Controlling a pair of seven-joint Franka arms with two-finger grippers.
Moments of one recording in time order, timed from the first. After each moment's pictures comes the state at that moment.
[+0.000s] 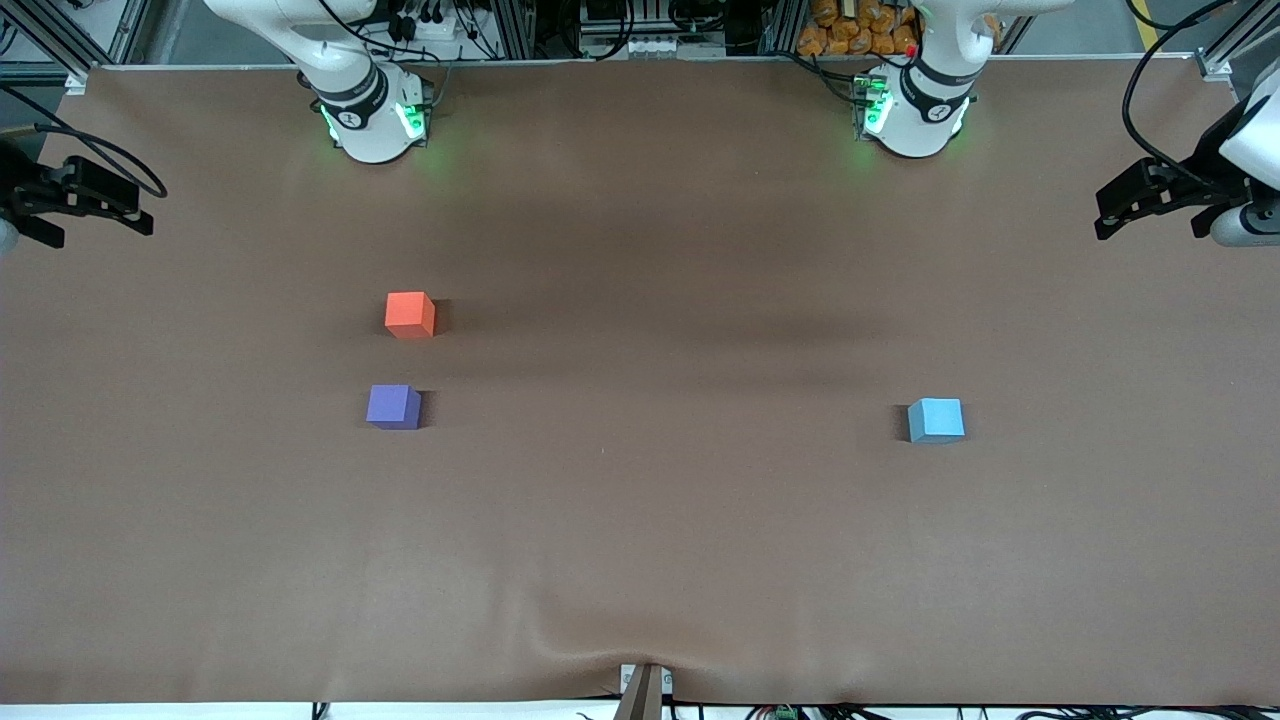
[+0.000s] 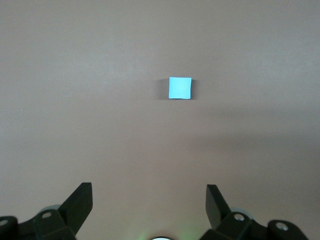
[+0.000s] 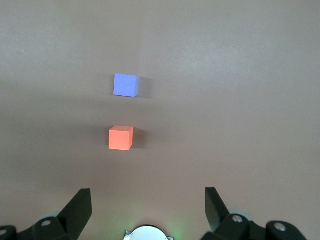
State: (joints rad) left arm -0.05 -0.08 -0.02 -1.60 0.04 1.51 -0.06; right arm 0.00 -0.01 -0.05 -1.50 0.04 1.39 -0.17
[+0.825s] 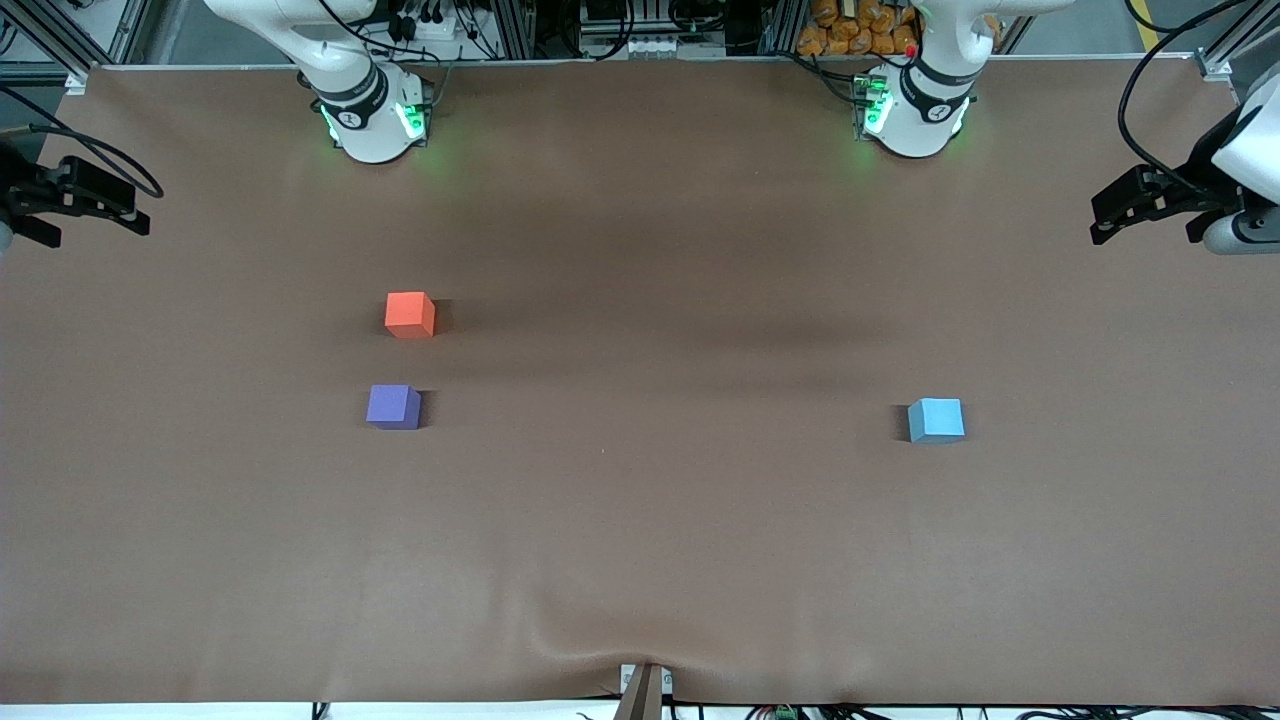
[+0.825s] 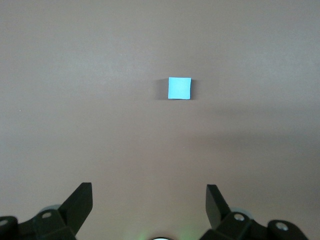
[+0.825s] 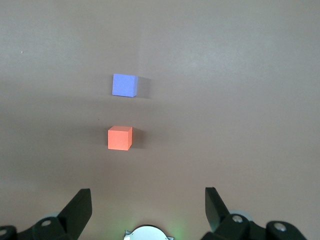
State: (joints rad) left arm -0.05 -0.06 -0.02 -1.60 0.04 1.51 -0.06; right arm 0.00 -0.01 -0.06 -1.50 0.04 1.39 -0.17
